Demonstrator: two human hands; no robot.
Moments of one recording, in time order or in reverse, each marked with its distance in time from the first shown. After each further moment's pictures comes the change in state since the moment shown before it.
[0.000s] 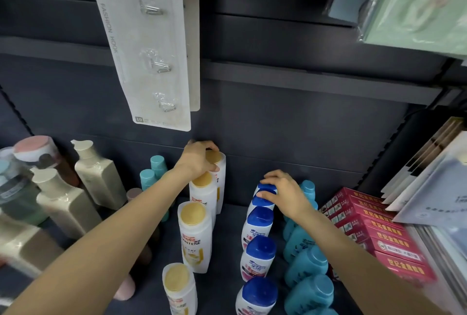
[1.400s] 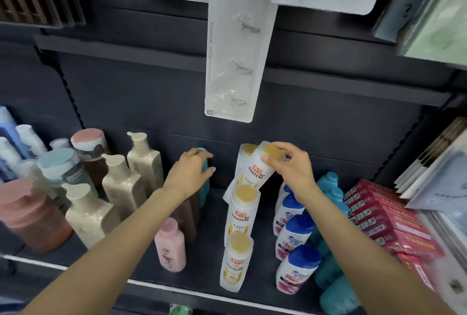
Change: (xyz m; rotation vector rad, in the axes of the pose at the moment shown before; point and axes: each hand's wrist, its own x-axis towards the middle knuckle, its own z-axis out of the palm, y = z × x) left_hand -0.105 -0.086 -0.056 0.073 0.138 0.155; right_hand -0.026 -0.139 -0.006 0.716 0.335 0.149
